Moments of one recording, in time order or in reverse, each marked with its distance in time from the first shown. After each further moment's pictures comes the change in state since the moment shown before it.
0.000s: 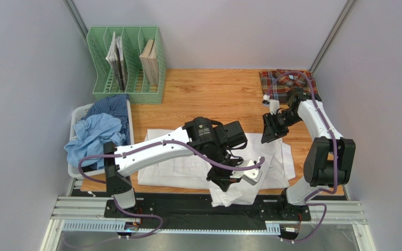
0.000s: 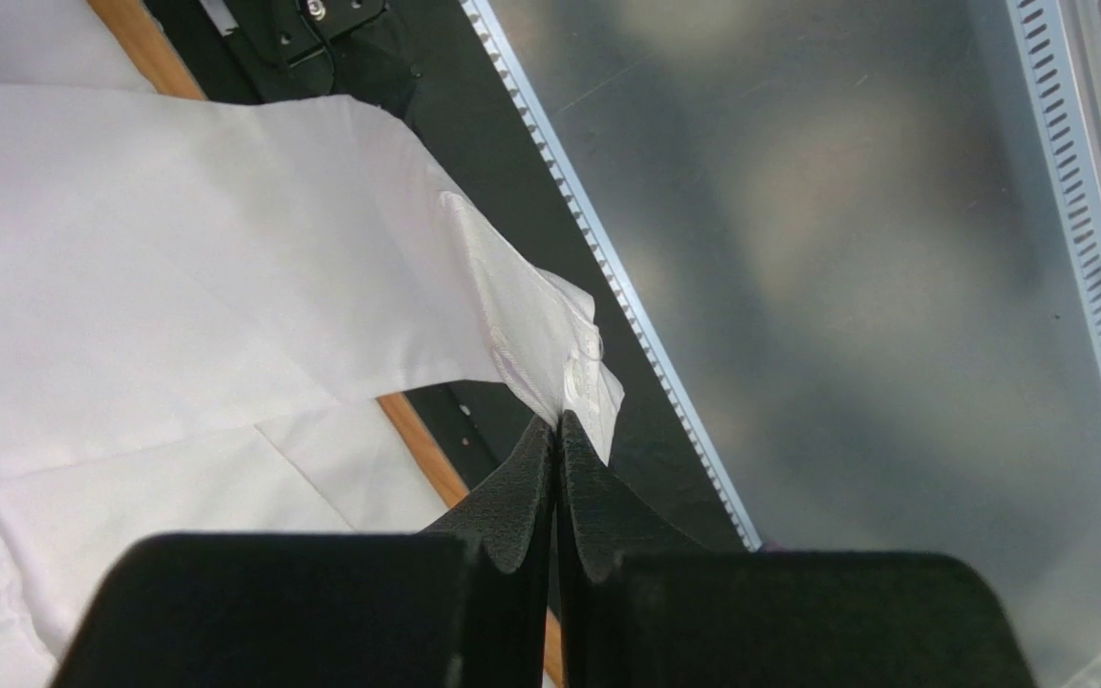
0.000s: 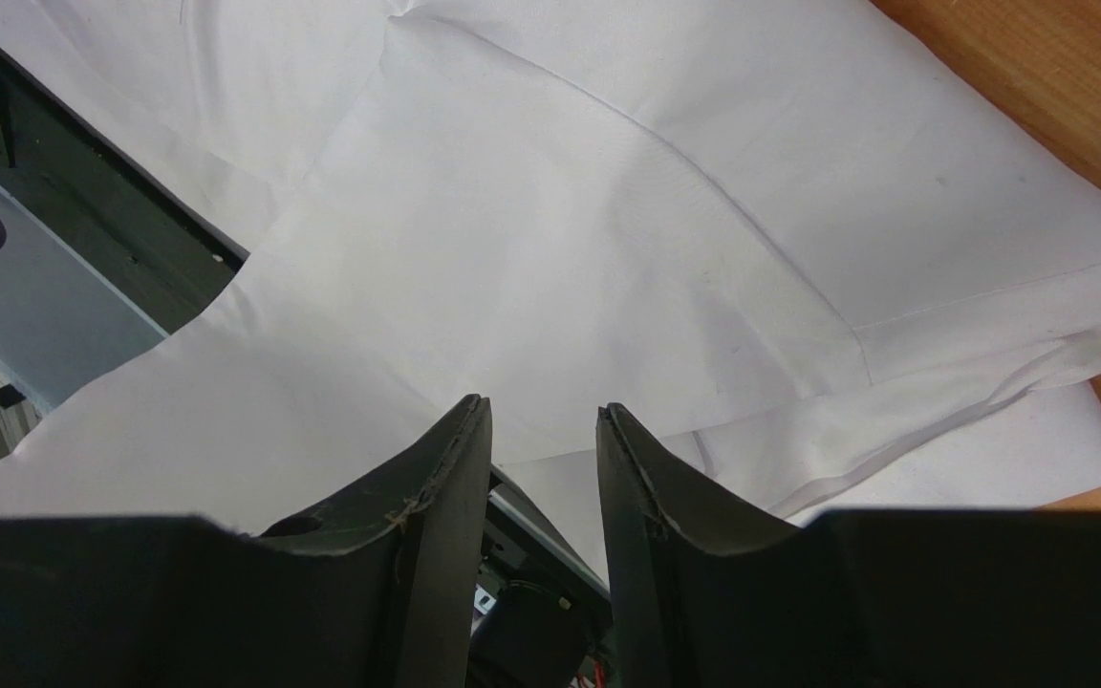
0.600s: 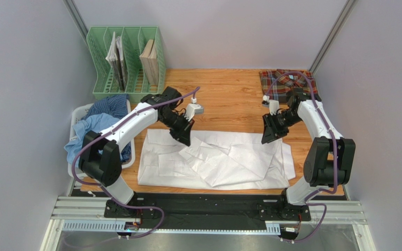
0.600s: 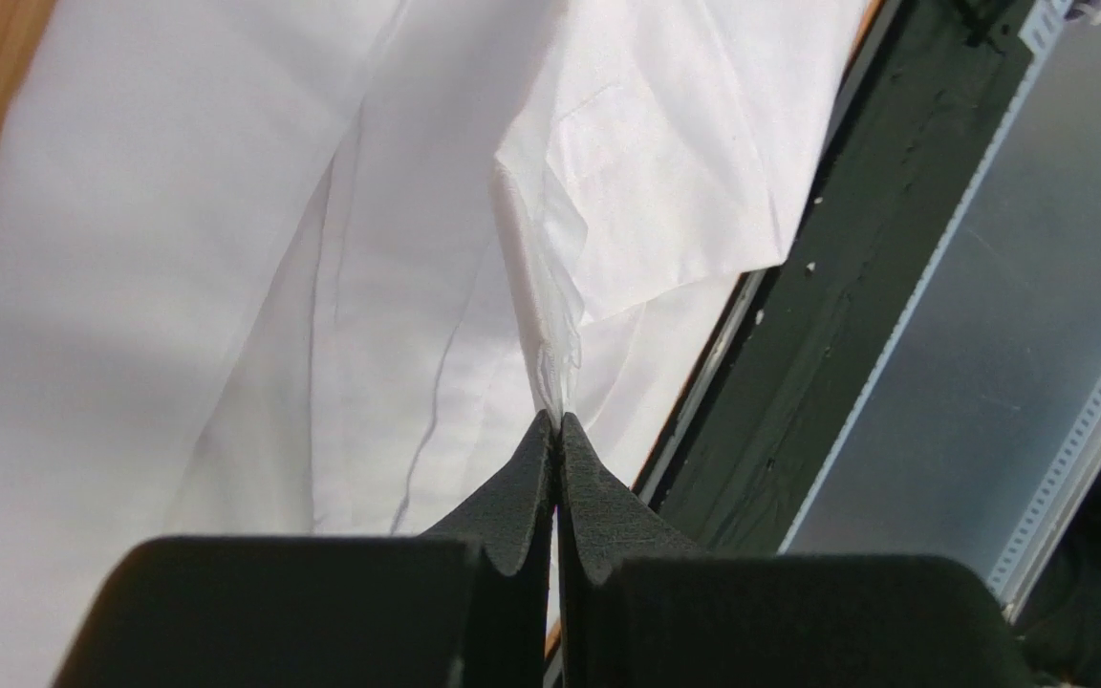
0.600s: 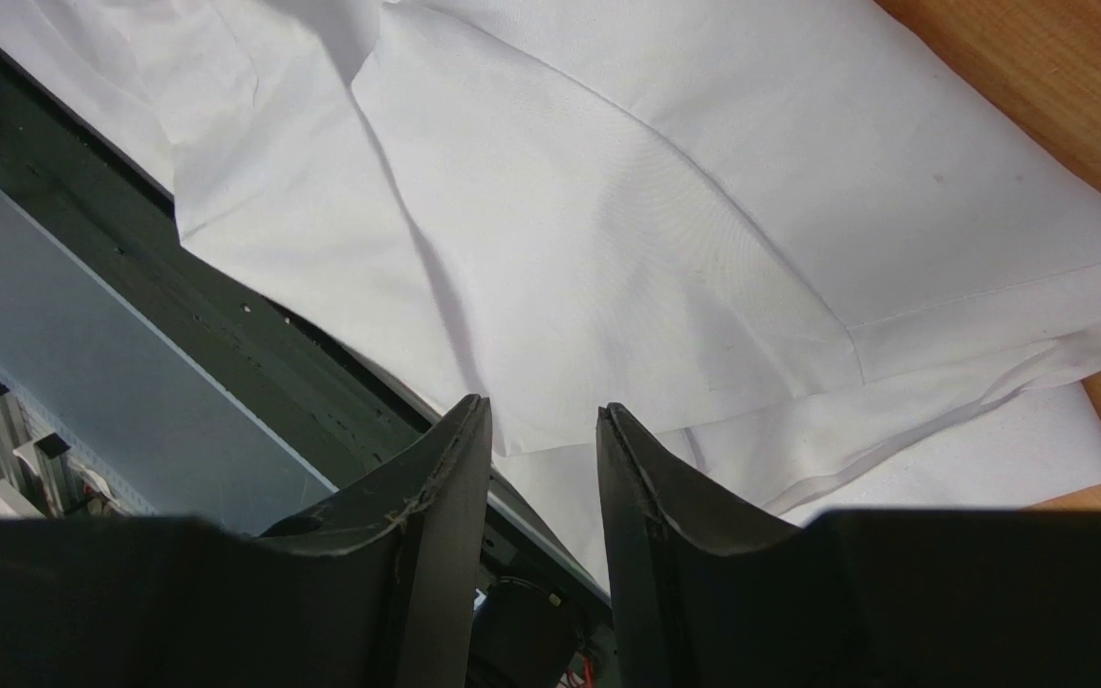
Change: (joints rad) left arm 0.740 -0.084 -0.481 0.347 0.018 -0.264; right arm 0.000 0.000 -0.004 -0.002 0.007 -0.025
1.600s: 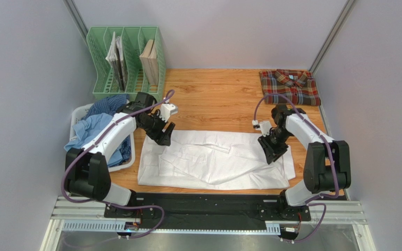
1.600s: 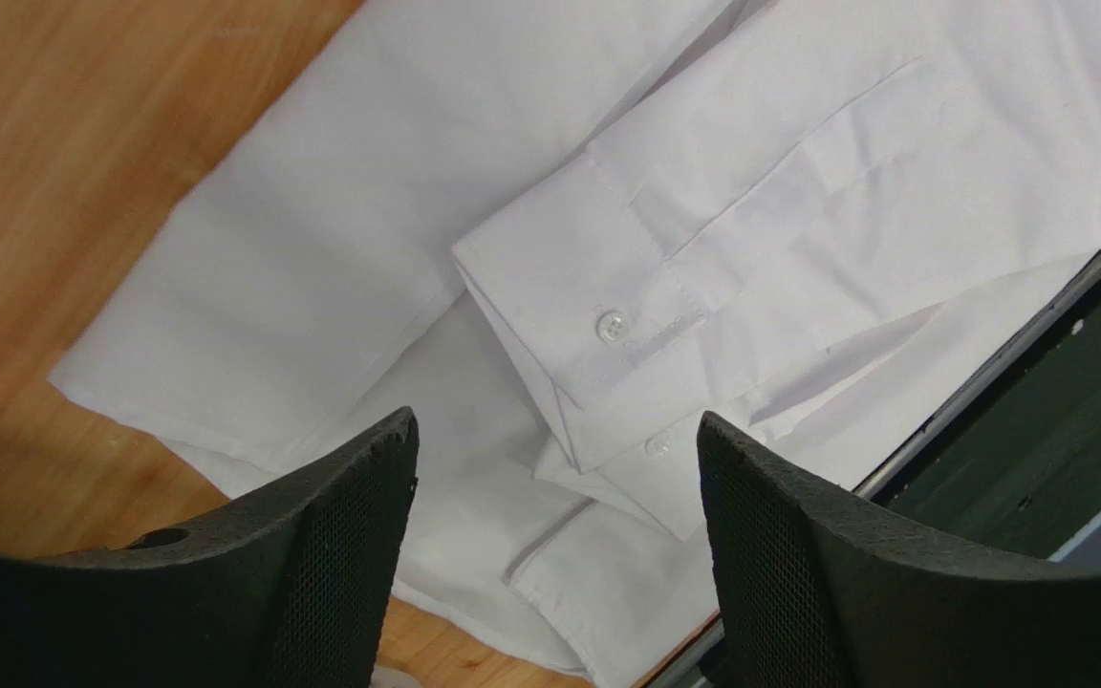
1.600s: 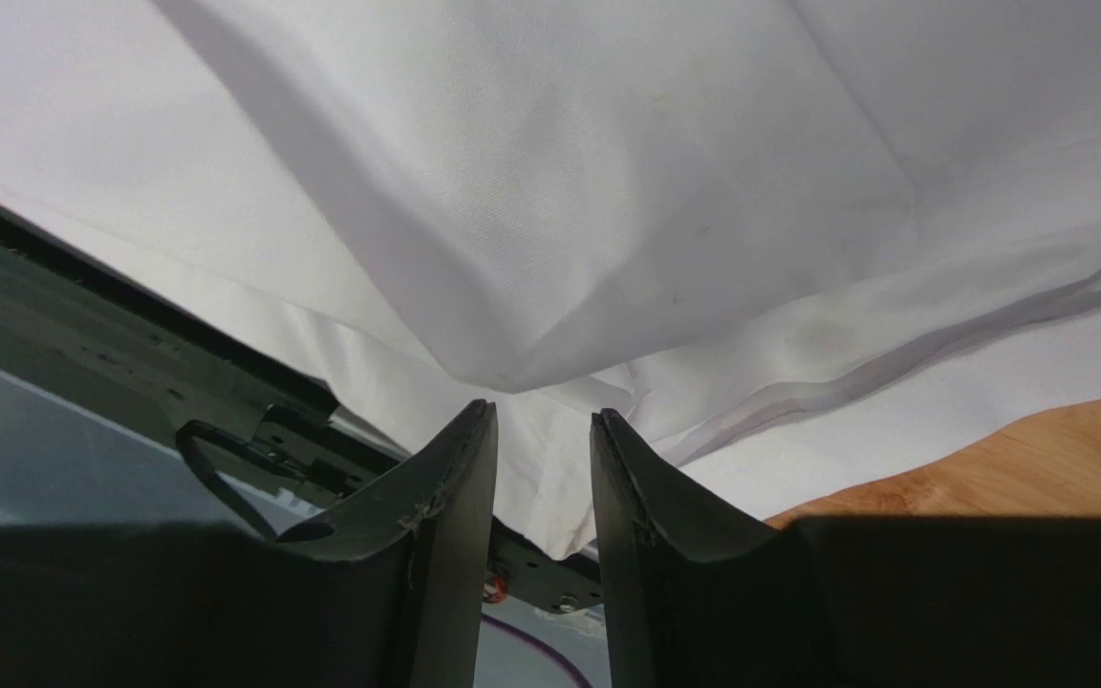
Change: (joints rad) left arm 0.286 -0.191 -0.316 0.161 -0.249 0.082; right arm 0.125 -0.064 -0.257 0.085 0.327 -0.003
